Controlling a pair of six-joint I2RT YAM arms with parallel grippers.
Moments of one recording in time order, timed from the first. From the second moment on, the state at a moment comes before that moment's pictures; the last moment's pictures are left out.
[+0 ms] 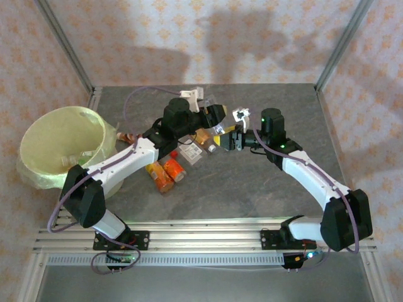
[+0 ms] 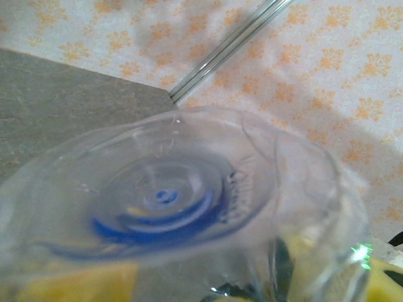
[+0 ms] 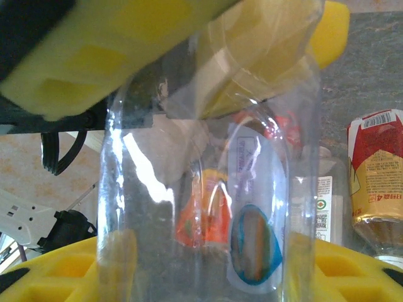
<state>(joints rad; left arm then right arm) -0.62 1.55 1.23 0.12 0.19 -0.78 0.37 1.28 0.90 -0.01 -0.88 0.27</state>
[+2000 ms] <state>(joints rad) -0.38 0.95 1.33 -0.49 -0.59 -0.40 0.37 1.33 0.98 -0.11 -0.39 0.25</state>
